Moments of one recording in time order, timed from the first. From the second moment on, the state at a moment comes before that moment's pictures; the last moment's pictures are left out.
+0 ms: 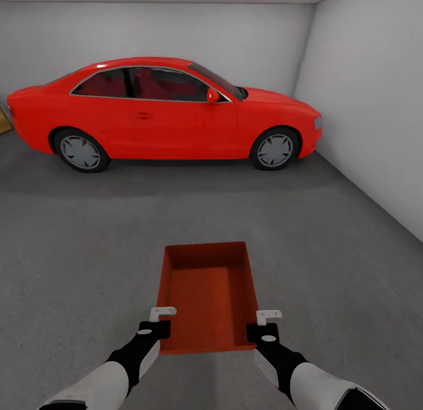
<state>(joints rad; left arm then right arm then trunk) -0.68 -0.11 0.01 -0.25 -0.03 0.05 0.18 -0.70 0.11 0.64 -0.19 -0.55 -0.04 -0.34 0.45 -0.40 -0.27</state>
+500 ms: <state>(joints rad) -0.68 -0.11 0.01 -0.25 -0.02 0.05 0.17 -0.70 0.11 0.64 -0.20 -0.54 -0.04 -0.35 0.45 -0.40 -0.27</state>
